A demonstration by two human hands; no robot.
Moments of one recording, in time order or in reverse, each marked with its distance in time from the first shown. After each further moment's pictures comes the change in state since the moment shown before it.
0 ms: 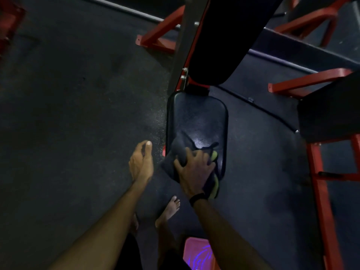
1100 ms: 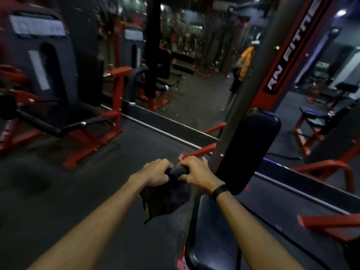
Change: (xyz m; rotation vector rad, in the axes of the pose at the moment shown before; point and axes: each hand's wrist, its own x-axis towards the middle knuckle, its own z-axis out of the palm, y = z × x) left_hand -0.052 0.241 -0.215 0.749 -0.183 0.605; right_hand 0.073 -0.159 -0.288 0.156 -0.149 -0.967
